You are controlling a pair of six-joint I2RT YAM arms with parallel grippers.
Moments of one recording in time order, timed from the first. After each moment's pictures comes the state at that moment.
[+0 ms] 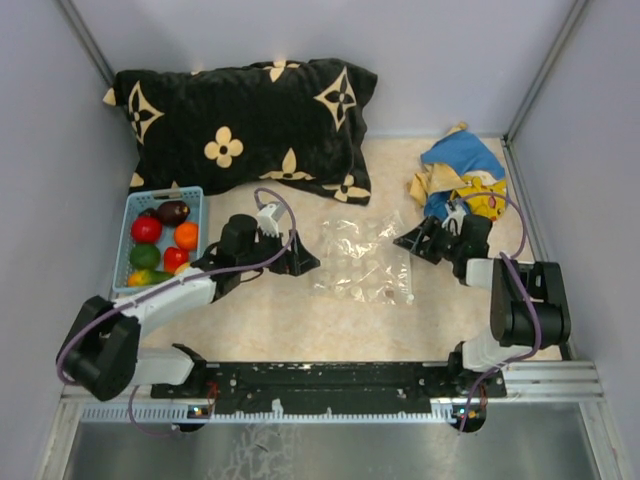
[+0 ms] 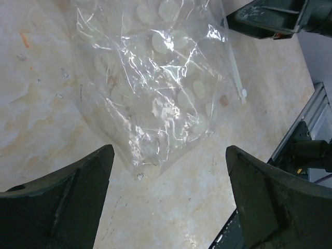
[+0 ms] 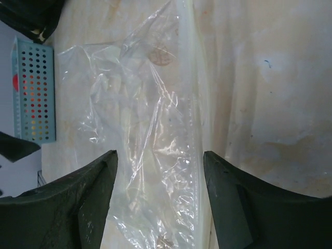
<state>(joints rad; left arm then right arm) -0.56 1.25 0.62 0.17 0.37 -0.49 -0.09 1.54 0.50 0.44 -0.71 0.55</state>
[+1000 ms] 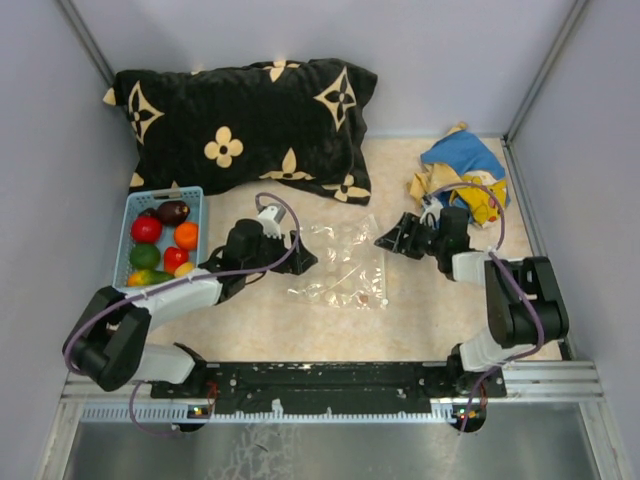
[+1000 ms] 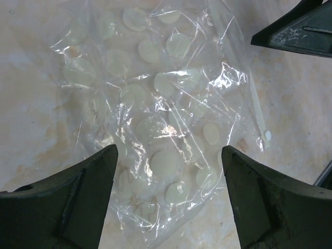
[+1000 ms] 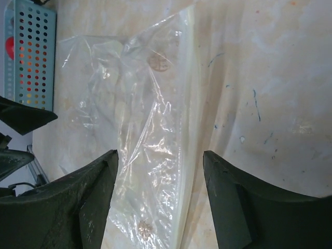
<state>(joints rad) -0.60 1.36 0.59 0.29 0.21 -0.46 0.09 1.50 0.56 0.38 -0.66 0.53</state>
